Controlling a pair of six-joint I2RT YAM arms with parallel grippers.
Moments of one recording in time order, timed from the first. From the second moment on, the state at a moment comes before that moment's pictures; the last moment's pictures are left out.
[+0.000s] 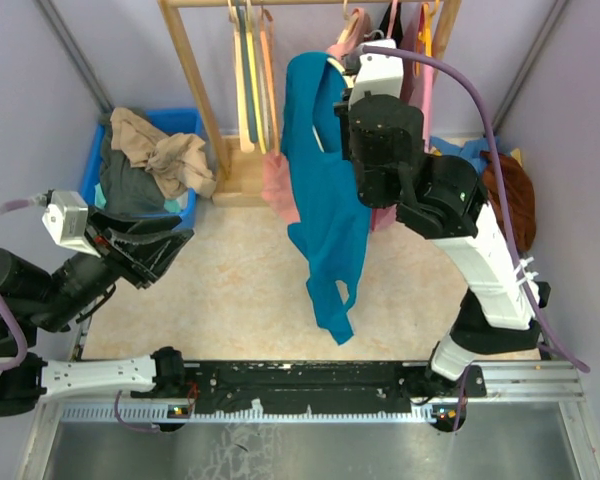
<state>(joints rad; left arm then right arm) -1.32 0.67 1.48 -0.64 -0.52 -0.12 1.07 1.63 2.47 -1.00 0.98 0.05</state>
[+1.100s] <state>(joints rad) -1.32 0.65 1.52 -0.72 -0.47 -0.12 1.09 1.52 2.34 -0.82 1.03 -0.08</state>
